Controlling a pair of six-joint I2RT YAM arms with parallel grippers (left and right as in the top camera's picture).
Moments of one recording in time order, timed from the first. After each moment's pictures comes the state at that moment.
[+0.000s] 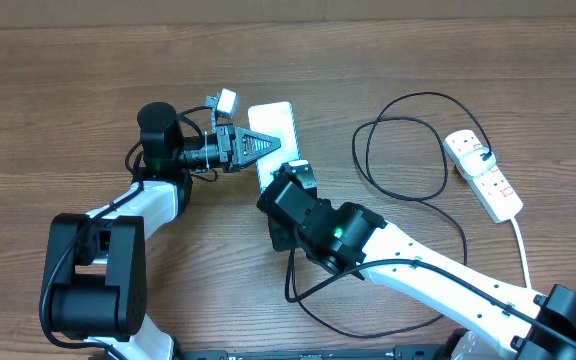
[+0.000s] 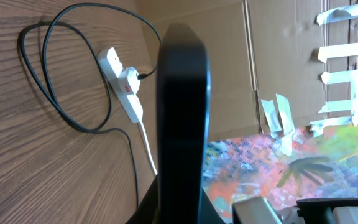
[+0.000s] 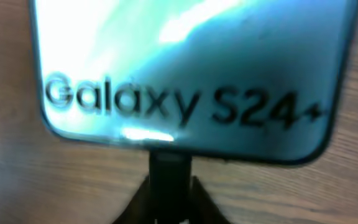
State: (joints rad) left arm -0.08 1.80 0.83 0.76 1.36 -1.12; right arm 0.95 1.54 1.15 -0.67 0.17 0.69
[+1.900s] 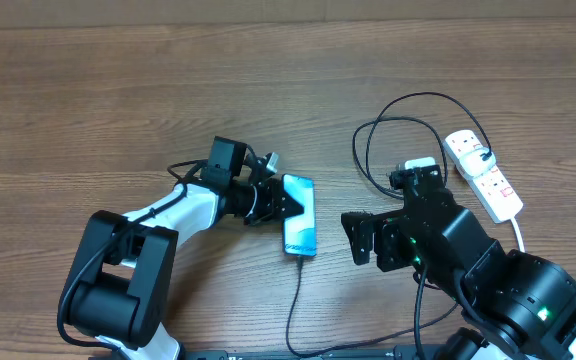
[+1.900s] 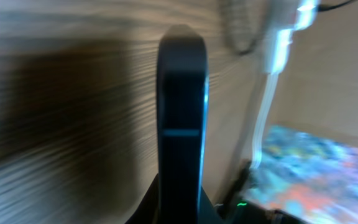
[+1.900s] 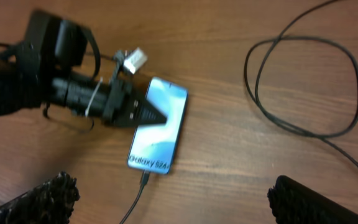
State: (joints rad) left arm -0.32 1.80 0.85 -0.18 0.87 -0.55; right arm 0.79 0.96 1.23 -1.10 0.20 0.54
